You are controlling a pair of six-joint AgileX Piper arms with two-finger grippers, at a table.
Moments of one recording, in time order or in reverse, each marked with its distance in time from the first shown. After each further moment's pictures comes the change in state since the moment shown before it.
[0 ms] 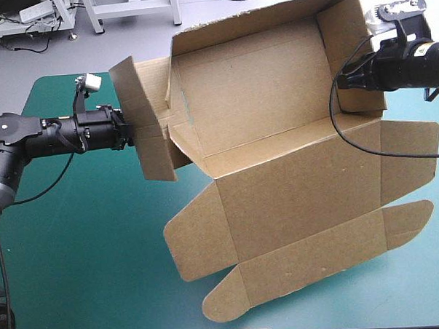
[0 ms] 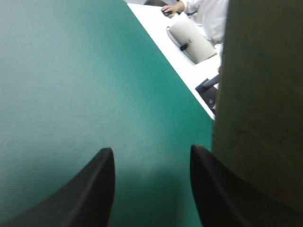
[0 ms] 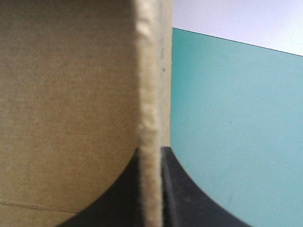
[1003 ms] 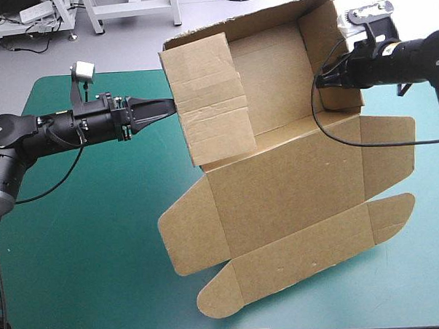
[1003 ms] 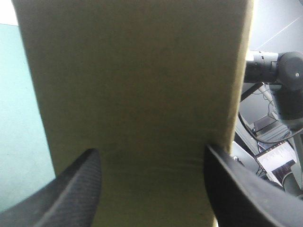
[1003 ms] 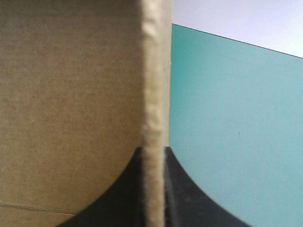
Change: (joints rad) left arm -0.037 -0.044 -0.001 -0.204 -0.005 -0.056; right arm 0.102 0.087 0.002 -0.064 -0.097 0.015
